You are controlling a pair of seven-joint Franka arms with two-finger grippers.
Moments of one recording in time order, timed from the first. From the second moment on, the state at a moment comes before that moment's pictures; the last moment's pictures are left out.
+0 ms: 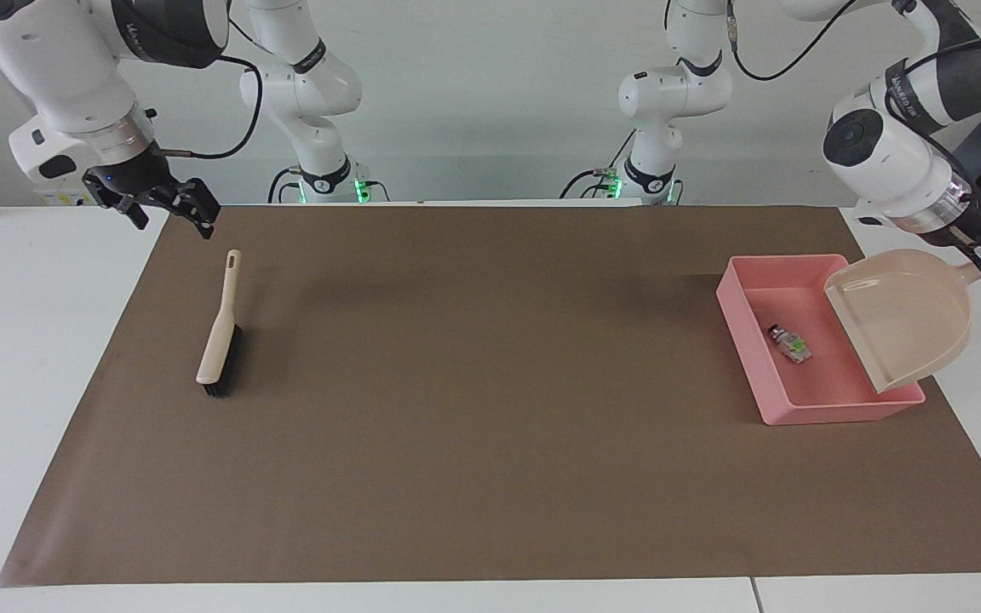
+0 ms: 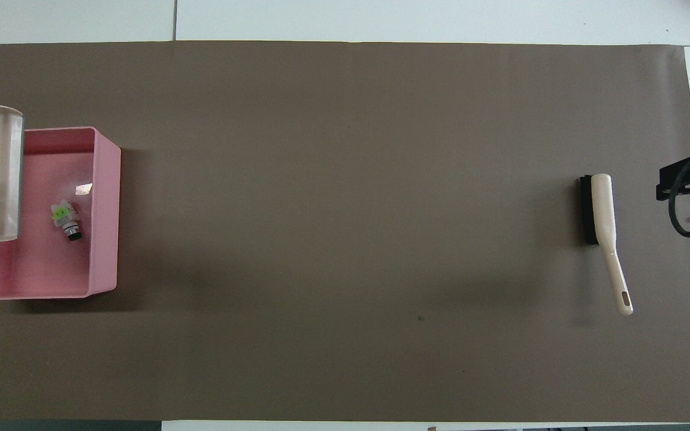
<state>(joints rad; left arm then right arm) 0.06 -0.03 0.04 -1.90 1.00 2.06 1.36 0.01 -0.02 -0.07 -1.61 -0.07 1.49 0.10</state>
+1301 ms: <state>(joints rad) -0.45 0.02 0.02 -1.93 0.29 1.88 1.21 0.01 -0.03 -0.04 -1.55 -0.04 1.45 0.13</state>
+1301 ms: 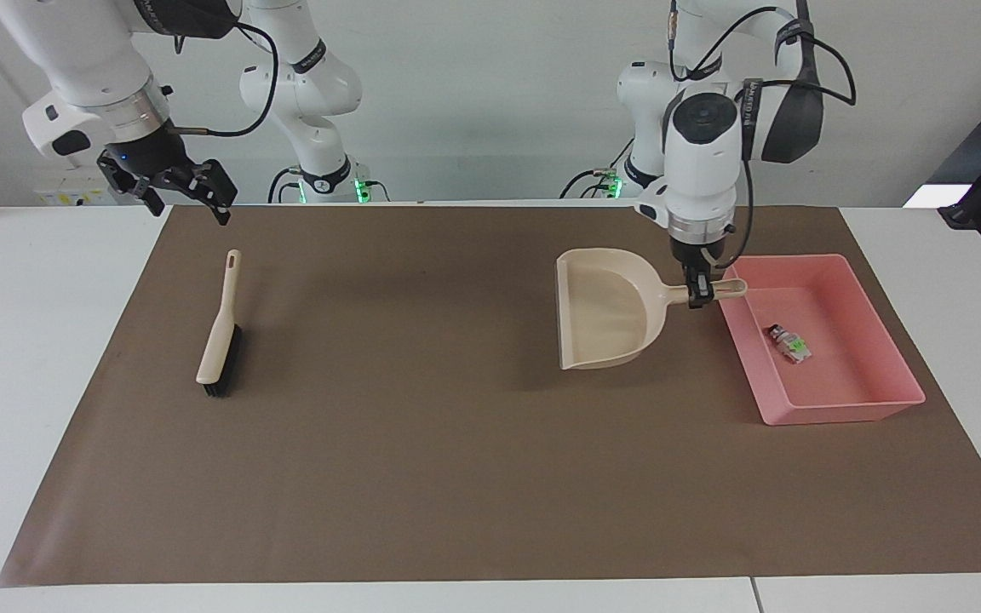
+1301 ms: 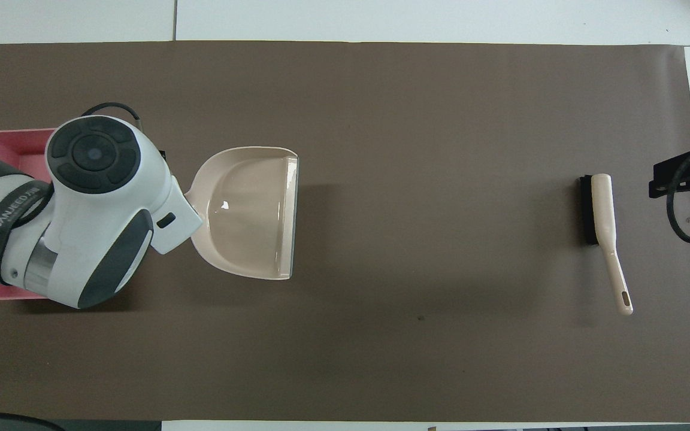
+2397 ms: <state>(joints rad) -0.49 0.08 0.03 -2.13 0.37 2.17 1.03 0.02 -0.02 -0.02 -1.55 -0.04 1.47 0.13</state>
